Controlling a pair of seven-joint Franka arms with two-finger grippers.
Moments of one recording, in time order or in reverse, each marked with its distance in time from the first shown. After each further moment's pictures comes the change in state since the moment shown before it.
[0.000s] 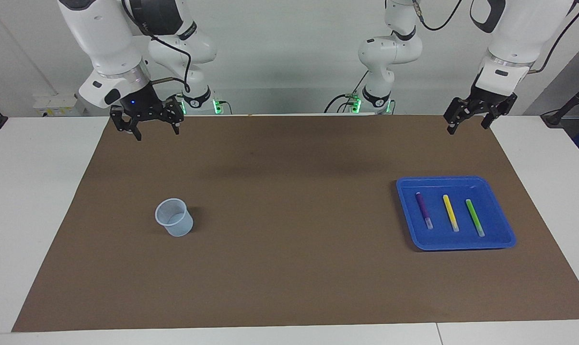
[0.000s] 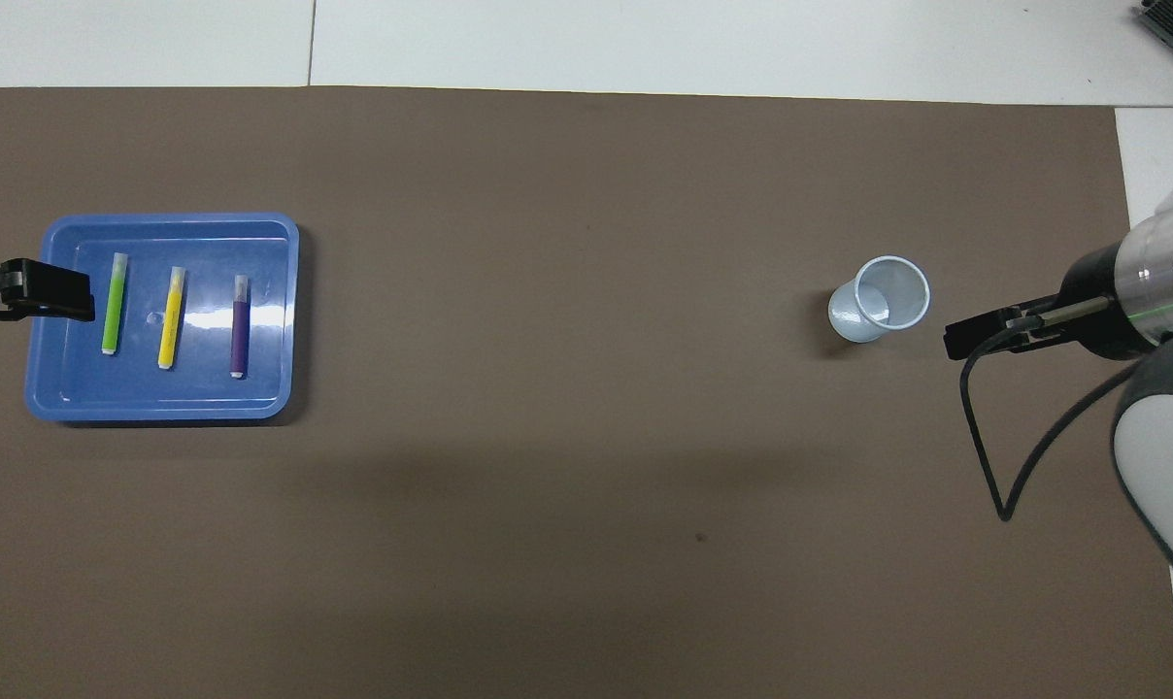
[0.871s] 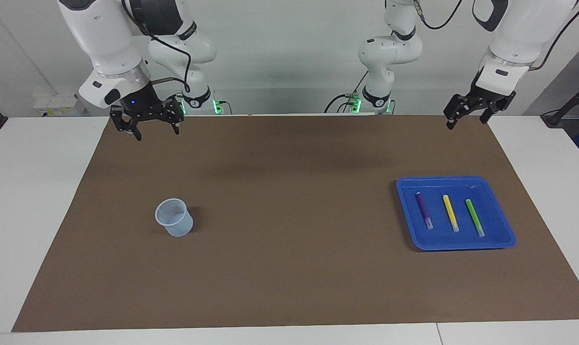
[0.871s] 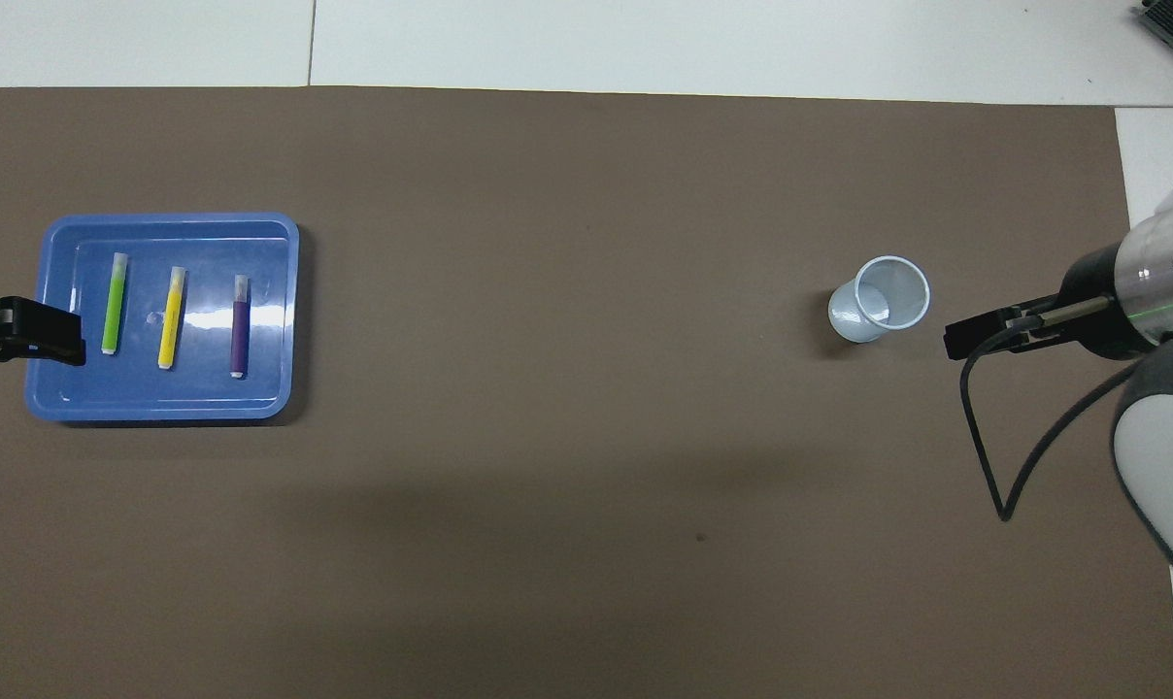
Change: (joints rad) left arm 0.000 -0.022 0.006 0.000 0.000 -0.126 0.000; right arm 0.000 0.000 0.001 0.000 0.000 0.000 0.000
